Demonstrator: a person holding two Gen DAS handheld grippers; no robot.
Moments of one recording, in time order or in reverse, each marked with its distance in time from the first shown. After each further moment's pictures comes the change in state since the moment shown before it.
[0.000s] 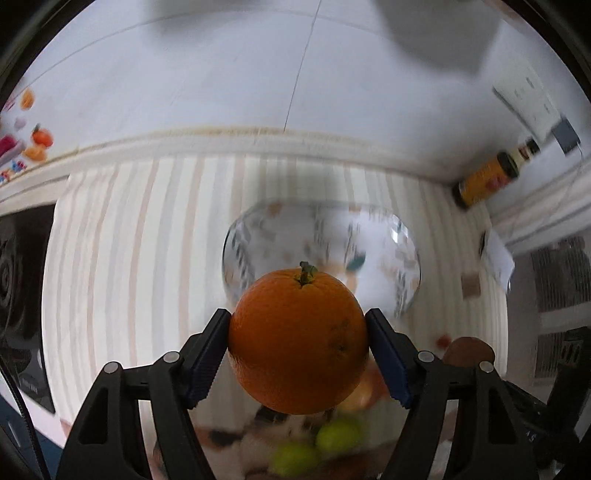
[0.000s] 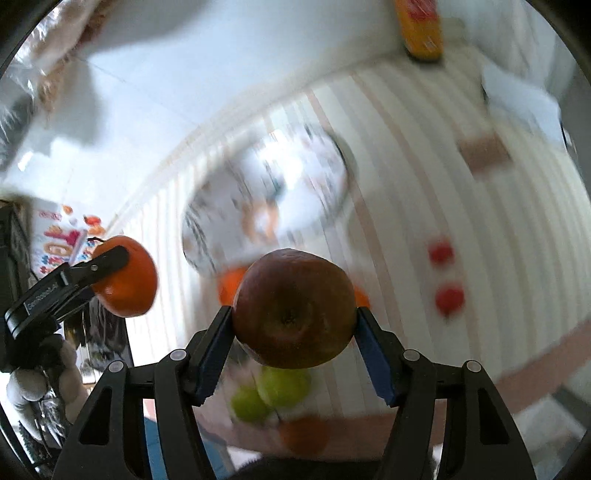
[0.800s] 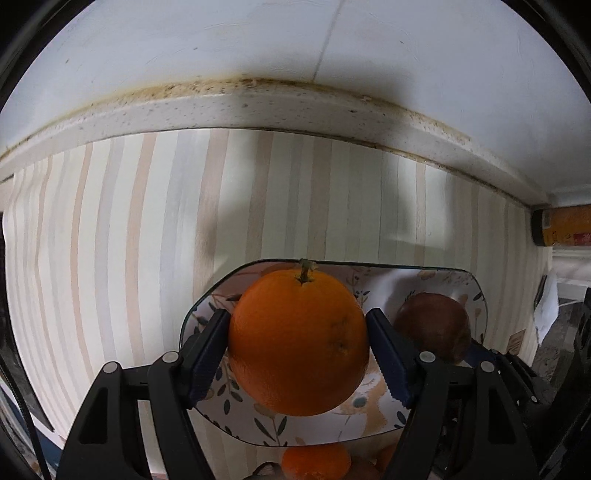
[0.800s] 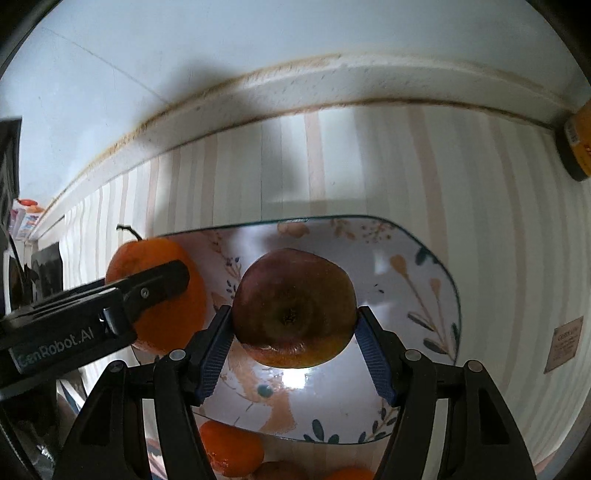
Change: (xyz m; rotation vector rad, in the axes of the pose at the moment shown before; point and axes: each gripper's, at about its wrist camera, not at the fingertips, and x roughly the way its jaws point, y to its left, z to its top) left arm 0.150 -0.002 0.076 -0.090 0.295 0.084; right arm 0.159 0.046 0.135 -0.201 0.236 -0.148
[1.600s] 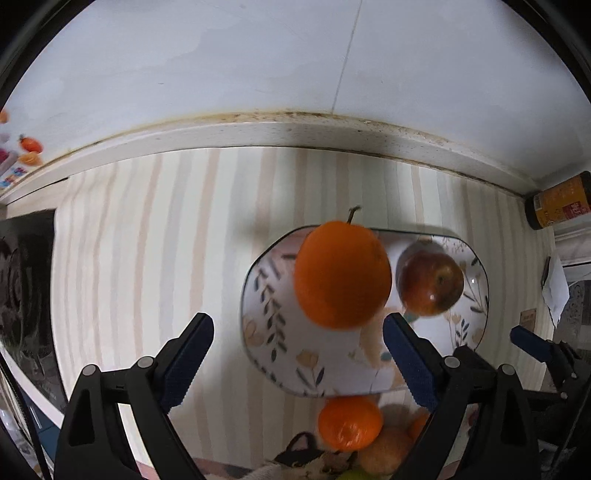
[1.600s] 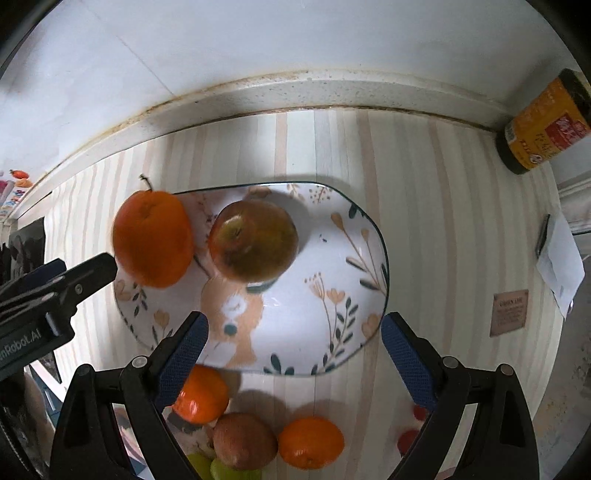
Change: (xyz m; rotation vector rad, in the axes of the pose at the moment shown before) left arm -0.074 0.017 -0.078 0.009 -0.165 0.088; right arm -0.077 -0.013 -0.060 -0.036 -0.045 -0.144
